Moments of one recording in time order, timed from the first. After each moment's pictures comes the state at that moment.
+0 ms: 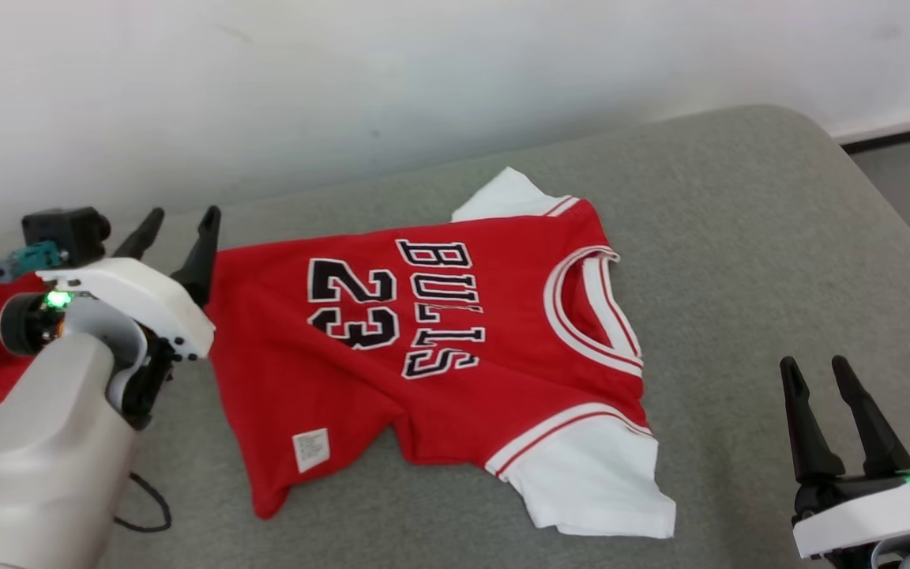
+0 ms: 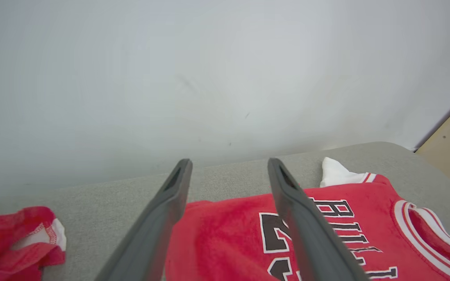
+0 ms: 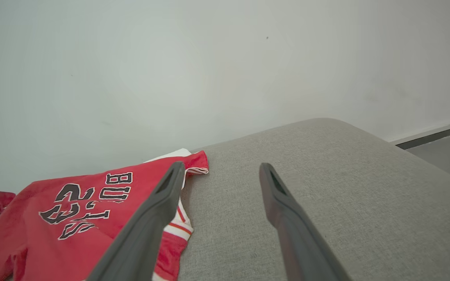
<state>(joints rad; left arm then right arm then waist) -0.88 0.37 -0.51 0.95 -0.70 -0.13 -0.18 -0.21 -0.27 0.23 0.27 0.68 0.13 -0.26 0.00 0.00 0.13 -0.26</state>
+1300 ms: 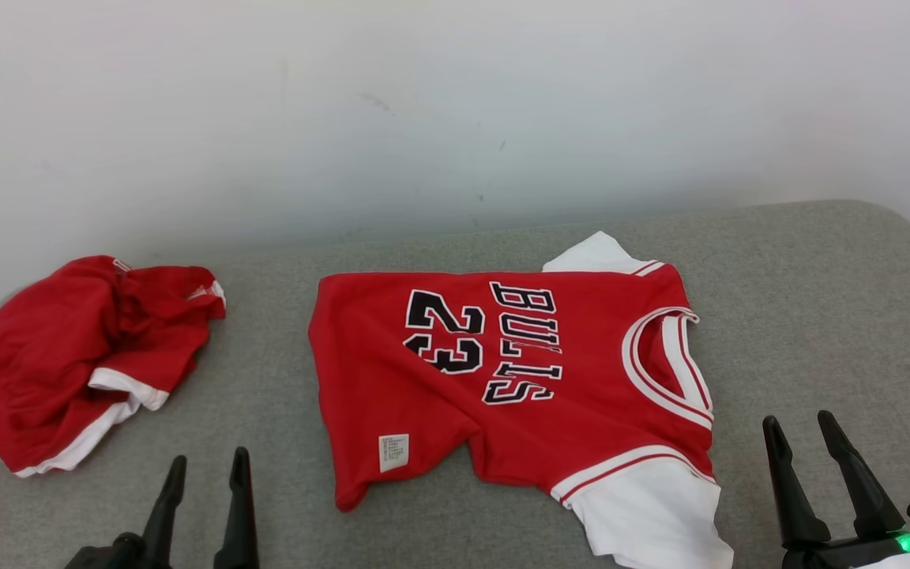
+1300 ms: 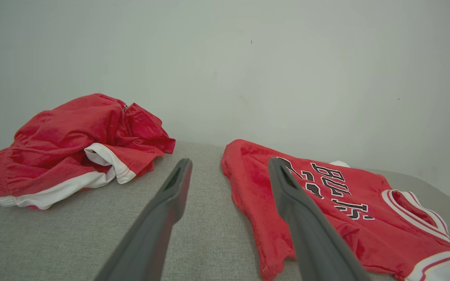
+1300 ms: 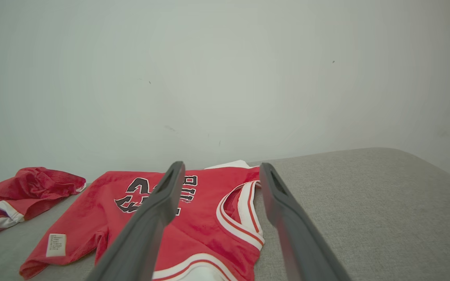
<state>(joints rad) 0.07 0.11 -0.05 0.06 -0.30 0.00 -0.26 -0.03 -0.22 0.19 0.13 0.54 0.13 -0.26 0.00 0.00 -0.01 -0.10</state>
